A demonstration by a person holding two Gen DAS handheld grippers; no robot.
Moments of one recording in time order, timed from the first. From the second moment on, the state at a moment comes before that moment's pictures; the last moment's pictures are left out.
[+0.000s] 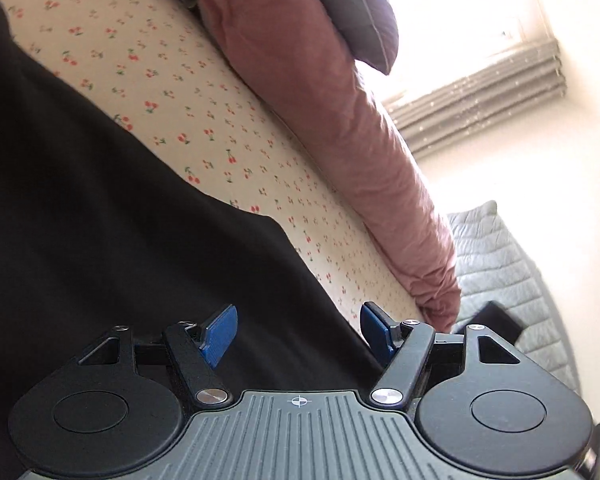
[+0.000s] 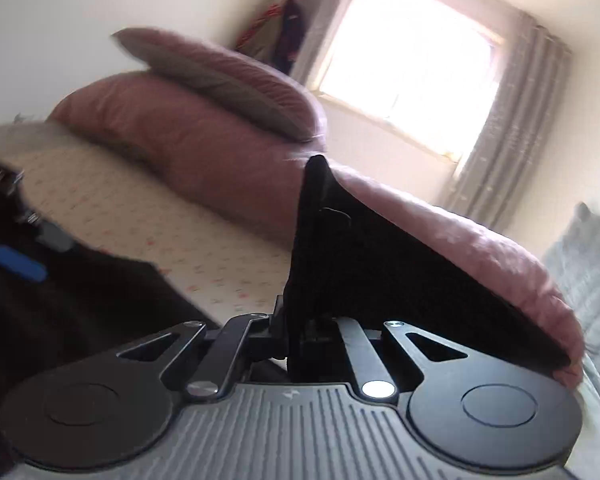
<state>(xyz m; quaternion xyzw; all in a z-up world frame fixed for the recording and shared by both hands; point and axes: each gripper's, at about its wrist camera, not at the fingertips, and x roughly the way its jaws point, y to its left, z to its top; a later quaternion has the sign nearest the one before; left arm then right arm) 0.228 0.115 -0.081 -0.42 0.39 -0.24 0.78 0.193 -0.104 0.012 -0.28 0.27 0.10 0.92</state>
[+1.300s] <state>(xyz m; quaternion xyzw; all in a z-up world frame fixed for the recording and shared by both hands) 0.237 0.100 -0.092 -0.25 0.46 -0.23 0.82 0.151 -0.004 -0.046 -0.17 0.27 0.17 0.93</state>
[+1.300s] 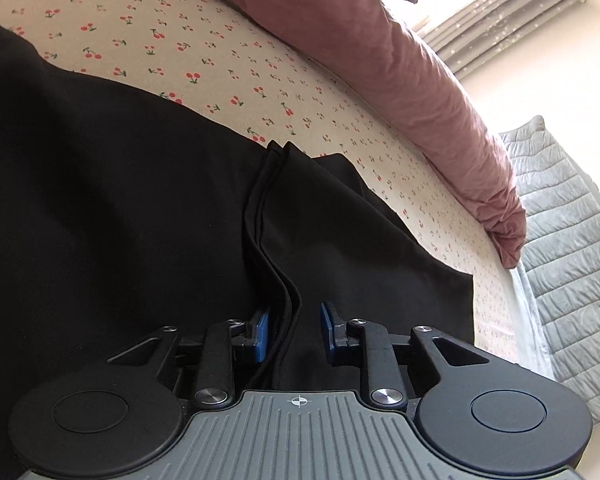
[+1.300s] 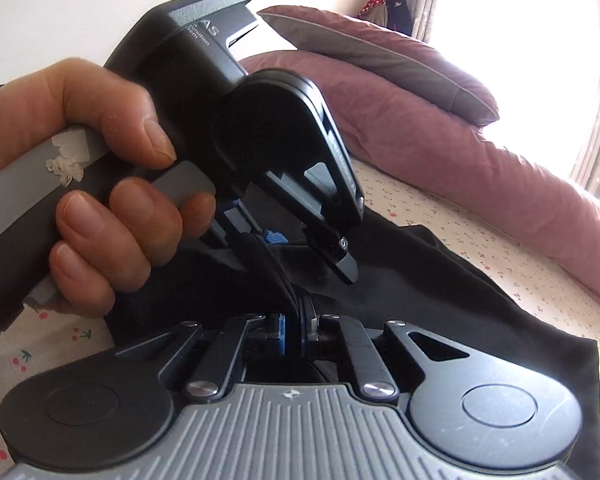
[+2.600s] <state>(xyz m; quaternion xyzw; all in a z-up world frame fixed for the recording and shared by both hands) 0.196 0.171 -0.028 -0.14 0.36 -0.09 0.92 0.117 -0.162 0.010 -0.05 0.30 0.11 0.94</state>
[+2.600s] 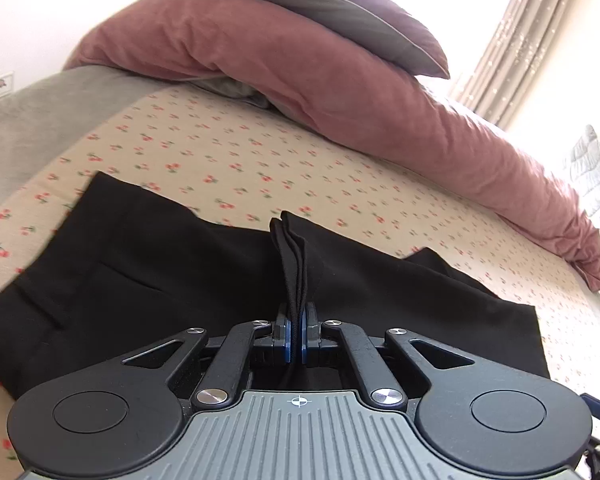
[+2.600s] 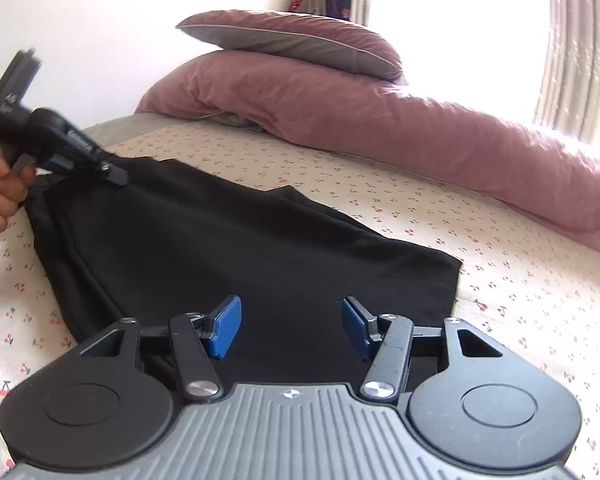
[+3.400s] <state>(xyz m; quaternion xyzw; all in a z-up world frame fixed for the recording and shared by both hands) 0.206 0.231 -0.035 -0.04 0.33 0.07 0.94 0.119 -0.174 -0.015 0.03 0.40 0.15 0.90</state>
